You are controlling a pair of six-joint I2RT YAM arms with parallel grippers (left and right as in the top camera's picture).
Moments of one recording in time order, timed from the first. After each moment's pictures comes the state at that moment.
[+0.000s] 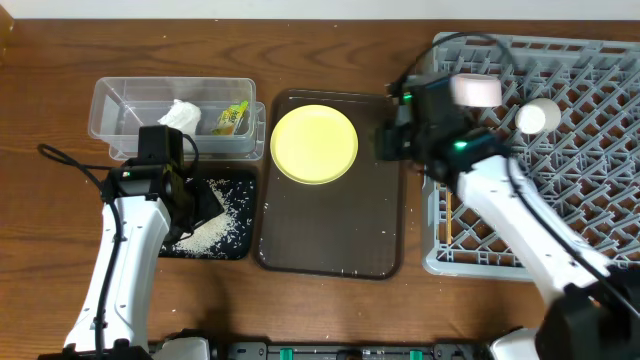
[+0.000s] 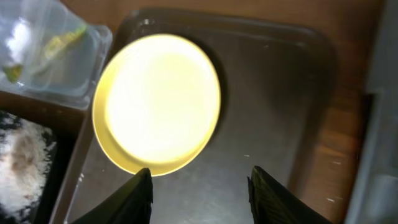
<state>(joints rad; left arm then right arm) 0.08 1.34 0.99 -1.07 0.00 -0.51 0.45 1.63 1.23 -0.49 -0.11 0.36</state>
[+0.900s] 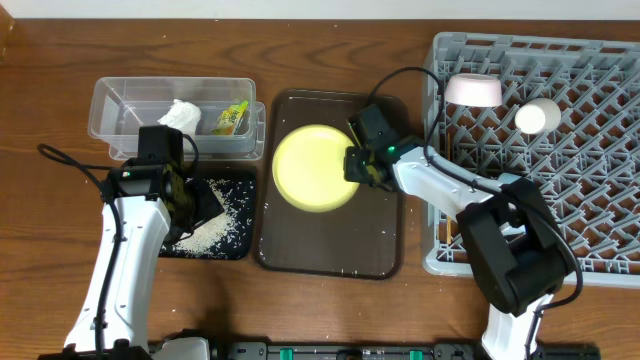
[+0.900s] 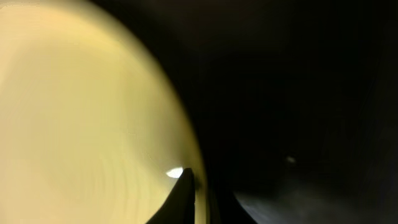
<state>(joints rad) 0.08 1.34 0.99 -1.07 0.00 -0.51 0.53 1.98 1.23 -0.40 -0.03 0.60</state>
